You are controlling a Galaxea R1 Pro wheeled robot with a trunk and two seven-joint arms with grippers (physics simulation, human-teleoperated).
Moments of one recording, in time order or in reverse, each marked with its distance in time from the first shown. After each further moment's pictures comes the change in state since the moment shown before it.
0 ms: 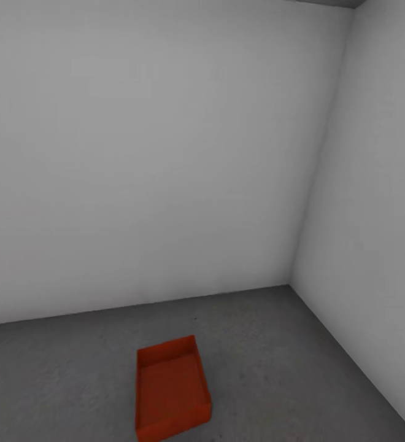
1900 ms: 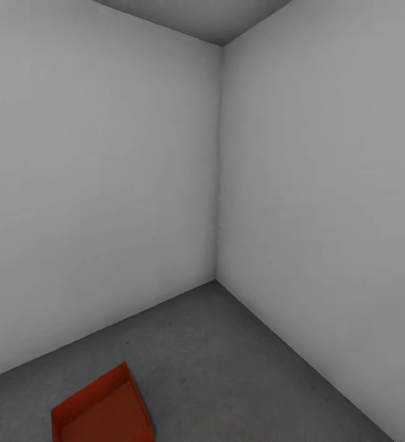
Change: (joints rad) left arm 0.000 0.000 0.000 0.000 0.000 0.001 0.000; right arm 0.000 0.000 0.000 0.000 -0.002 0.001 0.001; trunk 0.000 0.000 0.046
